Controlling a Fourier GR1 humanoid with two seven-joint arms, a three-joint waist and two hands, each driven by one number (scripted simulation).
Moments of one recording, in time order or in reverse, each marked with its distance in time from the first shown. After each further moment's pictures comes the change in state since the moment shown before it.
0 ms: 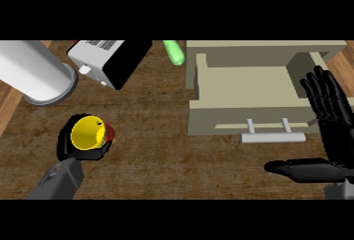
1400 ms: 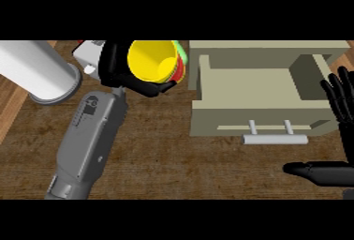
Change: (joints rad) left arm -0.315 -0.191 -0.269 -0.692 -0.022 0.338 0.552; right arm 0.022 -0.035 -0.086 -0.018 -0.064 0.034 0.016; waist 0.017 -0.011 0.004
